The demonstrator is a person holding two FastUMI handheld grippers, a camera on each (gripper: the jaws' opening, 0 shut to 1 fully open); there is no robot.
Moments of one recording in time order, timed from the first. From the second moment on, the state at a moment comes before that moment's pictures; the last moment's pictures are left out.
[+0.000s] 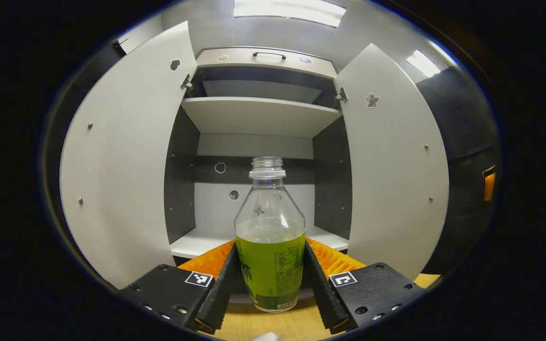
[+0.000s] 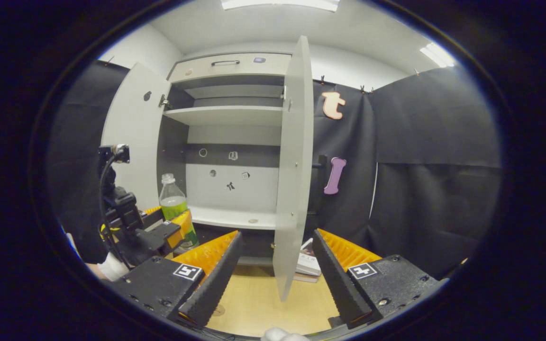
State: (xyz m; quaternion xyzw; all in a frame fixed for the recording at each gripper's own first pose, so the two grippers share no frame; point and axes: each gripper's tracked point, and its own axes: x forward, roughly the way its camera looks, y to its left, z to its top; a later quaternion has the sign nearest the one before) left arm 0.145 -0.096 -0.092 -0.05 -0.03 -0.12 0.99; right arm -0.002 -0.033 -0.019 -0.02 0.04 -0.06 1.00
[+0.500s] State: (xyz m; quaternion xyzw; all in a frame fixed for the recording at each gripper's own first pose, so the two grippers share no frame) left arm 0.079 -0.123 -0.206 -0.04 -0.01 -0.19 0.98; right arm -0.002 -0.053 -0.047 0.00 0.08 -0.08 0.99
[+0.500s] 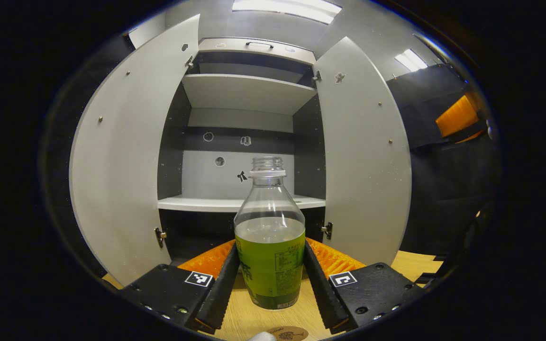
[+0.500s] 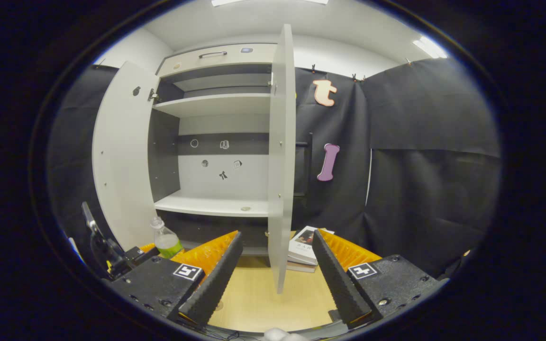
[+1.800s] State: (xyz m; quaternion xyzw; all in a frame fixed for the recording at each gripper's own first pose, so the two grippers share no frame) left arm 0.036 -0.140 -0.364 -0.04 0.05 -0.21 0.98; right arm -0.010 -0.049 -0.074 -0.05 0.16 -0.07 0.98
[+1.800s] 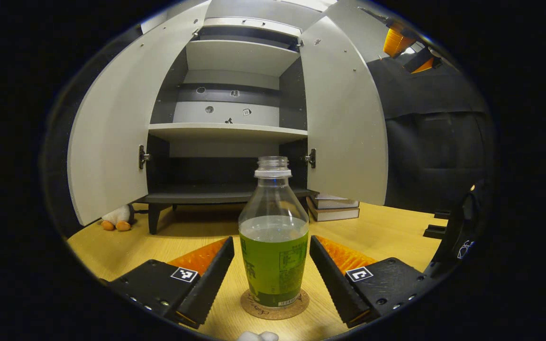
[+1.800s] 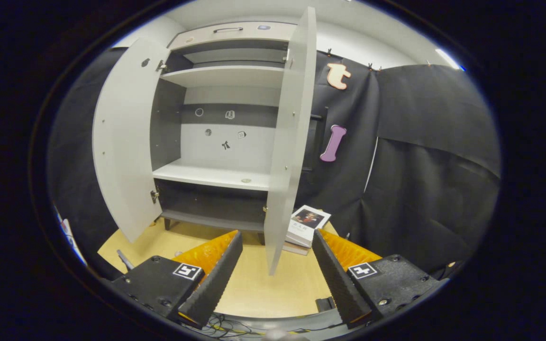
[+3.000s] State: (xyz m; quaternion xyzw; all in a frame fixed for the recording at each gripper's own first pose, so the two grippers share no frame) left arm 0.022 -0.048 -0.100 -0.02 0.02 -0.11 0.99; right arm -0.004 -0.090 -0.052 -0.01 0.09 -0.07 0.99
